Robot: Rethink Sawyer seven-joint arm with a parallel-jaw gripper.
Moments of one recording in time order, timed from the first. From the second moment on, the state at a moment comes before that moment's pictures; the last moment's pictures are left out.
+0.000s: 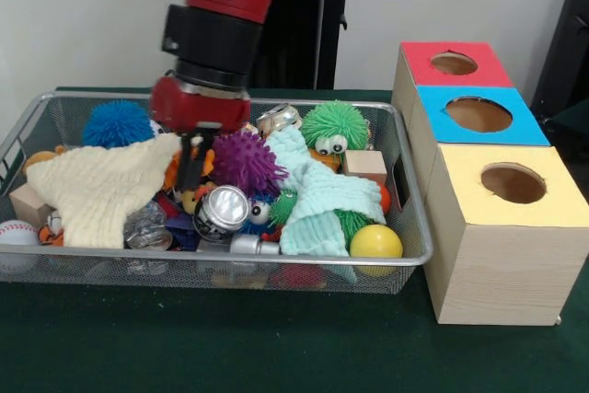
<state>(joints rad) -0.50 -0.65 0.28 1.63 -1.13 0.33 1.71</state>
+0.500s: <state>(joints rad) -0.80 -0.65 0.40 1.61 -1.05 0.41 1.57</state>
